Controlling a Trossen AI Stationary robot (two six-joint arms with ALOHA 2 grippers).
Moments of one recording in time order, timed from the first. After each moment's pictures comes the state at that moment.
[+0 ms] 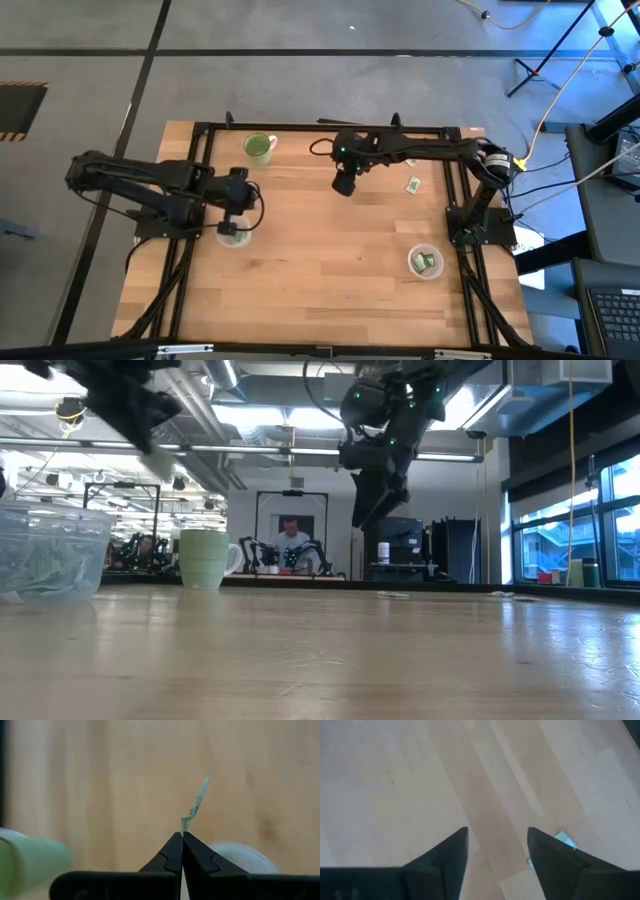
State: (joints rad) left arm -0.09 0.99 0.92 -0.98 -0.14 0.06; right arm -0.31 1.79 1.37 -0.66 0.02 0.13
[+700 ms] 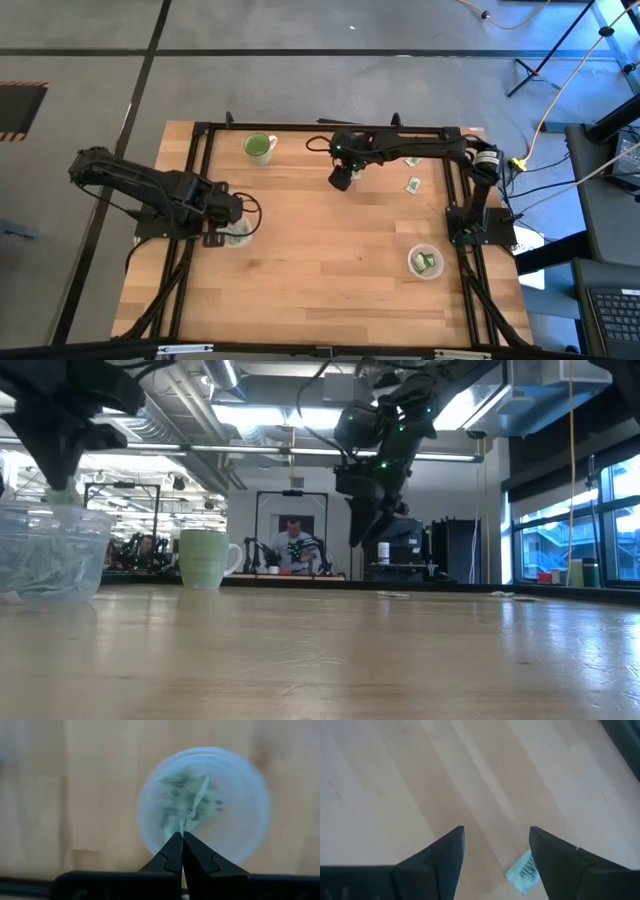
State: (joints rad) left arm -0.22 1.01 0.84 -1.22 -0.07 -0.30; right arm -0.35 1.87 1.37 -0.60 0.11 0.15
